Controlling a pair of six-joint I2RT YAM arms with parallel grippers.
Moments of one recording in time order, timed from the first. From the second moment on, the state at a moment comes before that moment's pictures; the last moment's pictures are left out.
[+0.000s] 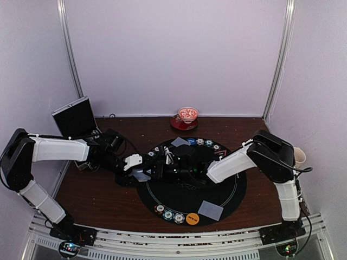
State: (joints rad) left arm -0.59 1.54 0.85 -0.39 0.46 0.75; right arm 0.99 2.16 1.19 0.67 -0.31 1.00
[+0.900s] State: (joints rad) left arm -0.59 1.54 0.85 -0.39 0.48 0.76; right arm 0.97 2.02 1.00 0.77 -0.34 1.03
